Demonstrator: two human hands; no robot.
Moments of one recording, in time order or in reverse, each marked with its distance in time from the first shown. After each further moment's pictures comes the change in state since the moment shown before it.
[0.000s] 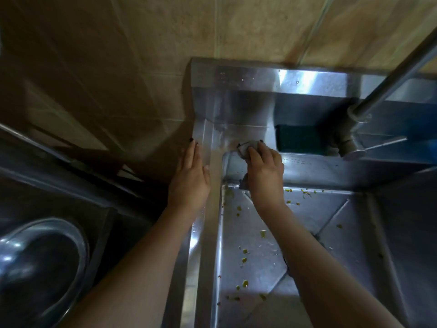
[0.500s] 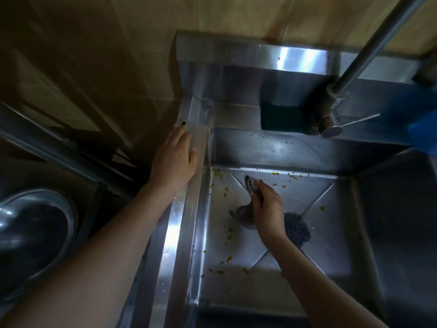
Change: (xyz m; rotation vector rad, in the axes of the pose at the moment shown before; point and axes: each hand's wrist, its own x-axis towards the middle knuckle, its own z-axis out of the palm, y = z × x) left_hand -0.022 0.003 -0.009 0.042 0.065 0.159; right_hand -0.120 0.046 -0.022 0.469 -0.204 0.335
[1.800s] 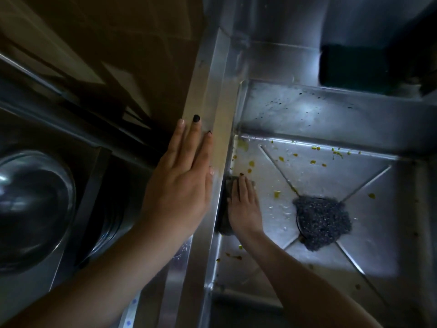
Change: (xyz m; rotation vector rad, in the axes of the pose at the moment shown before) left_hand -0.075 -0.006 0.015 0.265 0.018 0.107; right_hand -0.034 0.062 0.153 -0.551 -0.378 -0.092
